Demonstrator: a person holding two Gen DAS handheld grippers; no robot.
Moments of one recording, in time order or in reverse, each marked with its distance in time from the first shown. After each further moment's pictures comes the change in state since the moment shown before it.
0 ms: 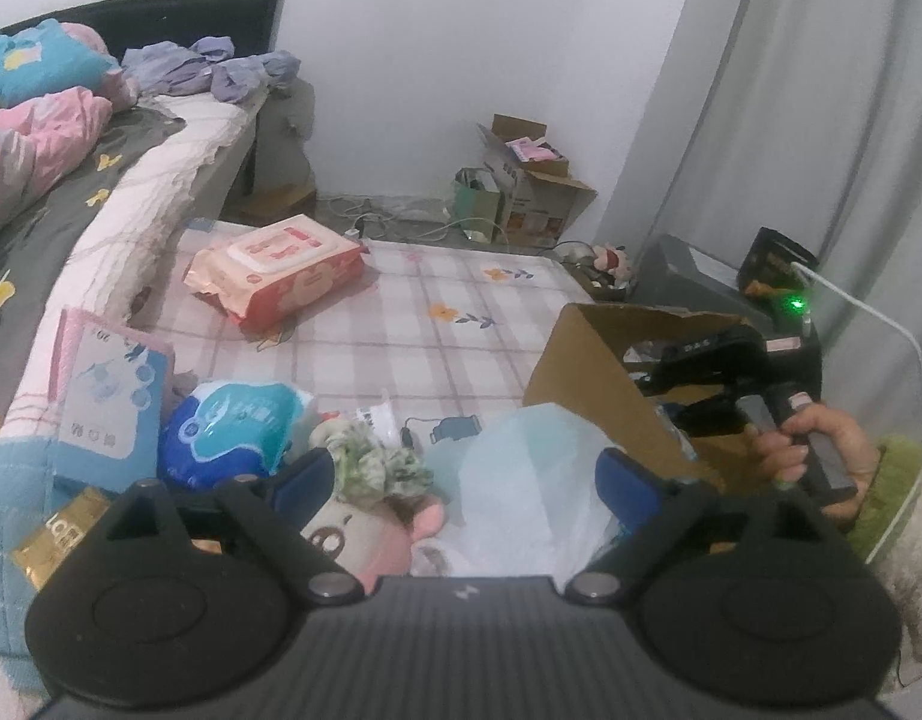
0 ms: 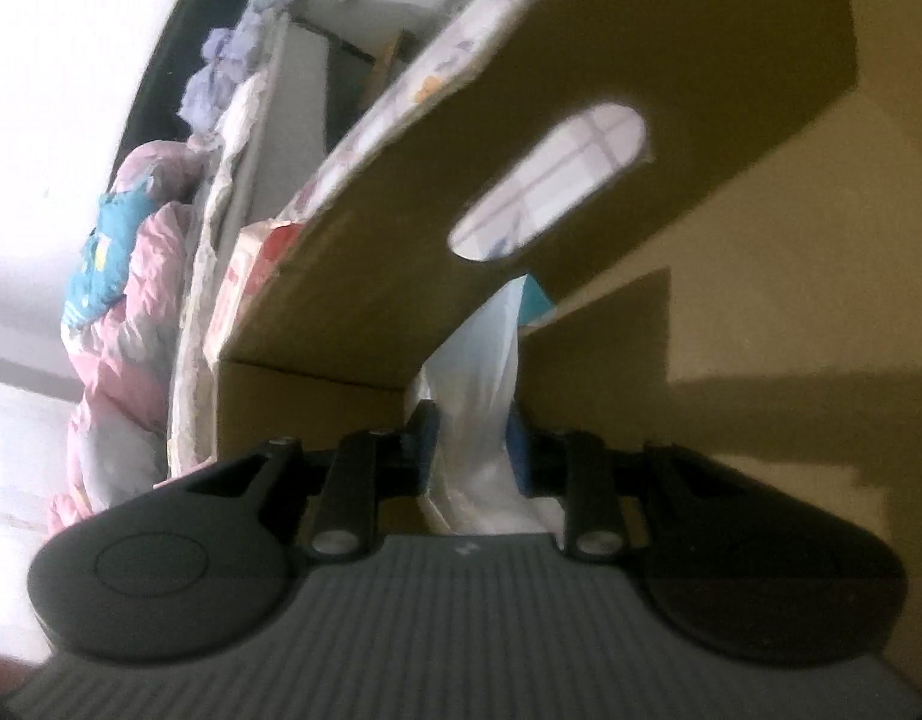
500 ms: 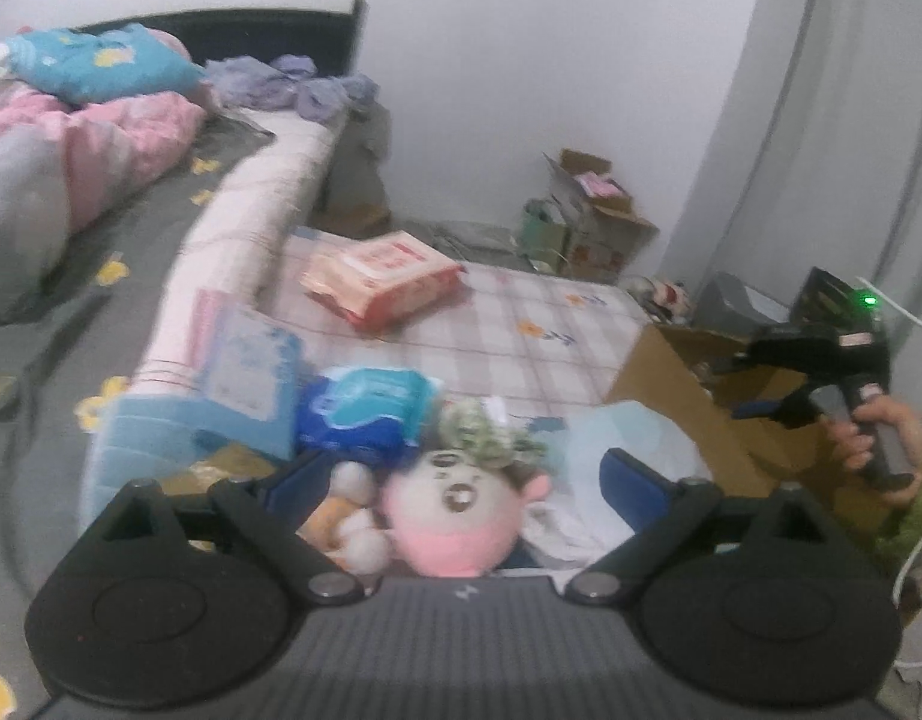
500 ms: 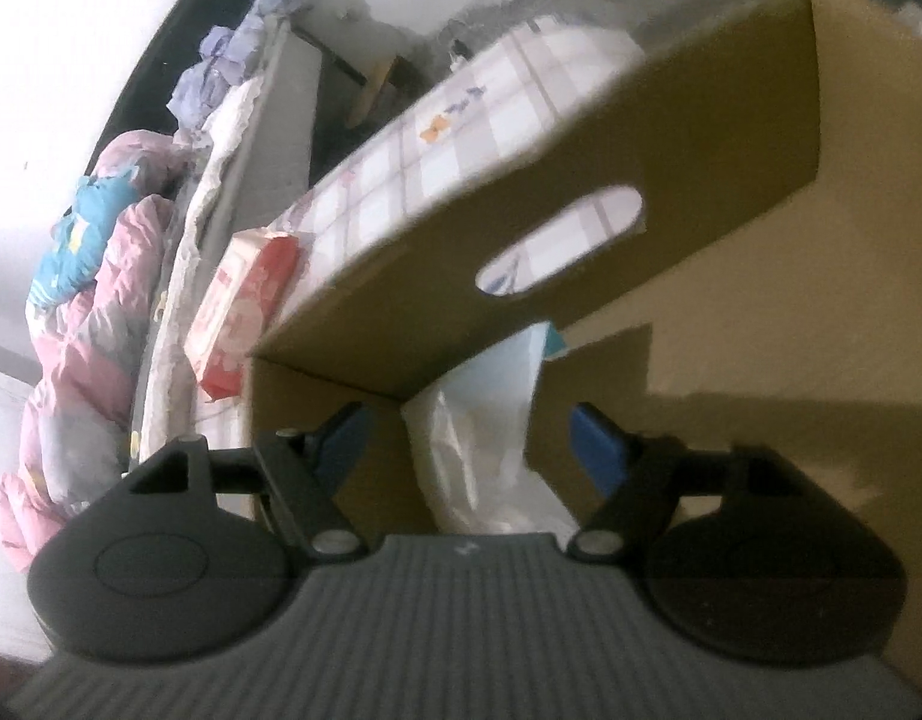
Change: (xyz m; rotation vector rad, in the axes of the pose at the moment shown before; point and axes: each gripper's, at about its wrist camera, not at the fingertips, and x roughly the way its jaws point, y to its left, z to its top) left arm -0.065 0.046 -0.026 -0.066 -0.078 0.120; right arm -0.048 0.048 -0.005 -0.145 -0.100 -0.099
